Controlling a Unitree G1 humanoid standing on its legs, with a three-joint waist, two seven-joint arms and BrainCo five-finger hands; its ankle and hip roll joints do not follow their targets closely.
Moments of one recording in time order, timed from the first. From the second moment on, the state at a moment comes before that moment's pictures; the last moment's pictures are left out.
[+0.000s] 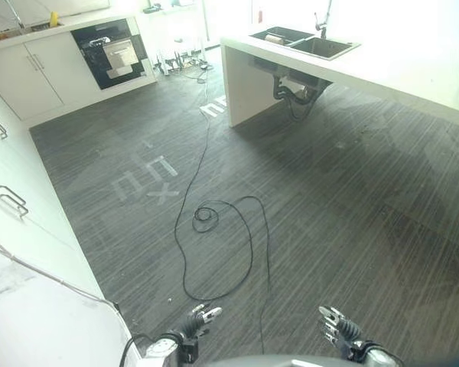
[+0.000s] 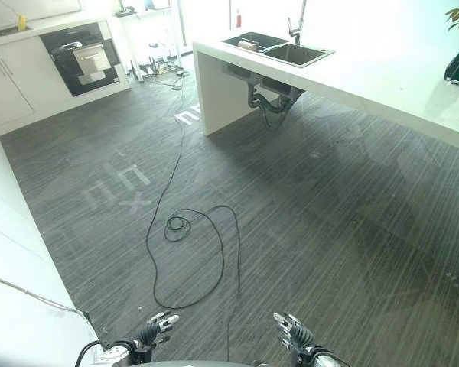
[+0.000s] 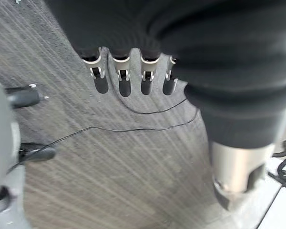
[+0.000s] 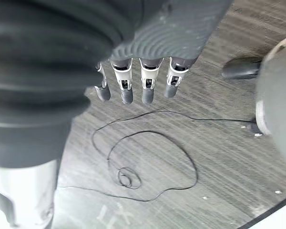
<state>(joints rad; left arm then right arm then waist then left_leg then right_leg) 0.07 0.23 -0.22 0.90 -0.39 -0.03 -0.21 0.07 -0.24 0.15 0.92 0.60 -0.06 0.29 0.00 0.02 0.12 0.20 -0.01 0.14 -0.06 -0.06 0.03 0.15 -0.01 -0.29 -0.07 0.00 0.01</state>
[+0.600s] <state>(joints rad) 0.10 0.27 -0.16 0.72 -0.41 -0.08 -0.21 0.11 -0.28 0.14 0.76 0.72 -0.08 0.28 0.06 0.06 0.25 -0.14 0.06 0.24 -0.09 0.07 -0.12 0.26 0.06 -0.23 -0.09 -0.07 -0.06</state>
